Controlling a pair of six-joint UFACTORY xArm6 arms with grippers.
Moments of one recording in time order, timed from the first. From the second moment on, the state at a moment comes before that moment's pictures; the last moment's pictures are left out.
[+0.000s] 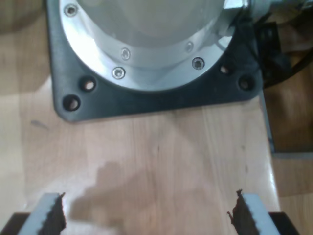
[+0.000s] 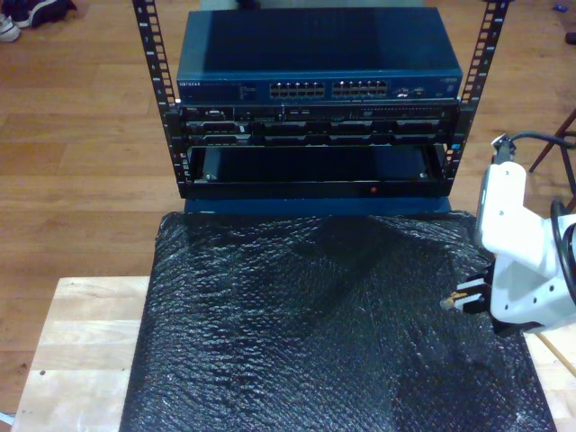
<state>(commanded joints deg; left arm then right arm) 80.6 -32.9 -7.6 0.6 64.5 -181.7 2.2 -48.2 -21.2 29.4 52.5 -87.8</state>
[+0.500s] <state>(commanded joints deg) 80.6 -32.0 -5.7 0.4 60.5 -181.3 2.2 -49.1 -21.2 29.5 52.5 -87.8</state>
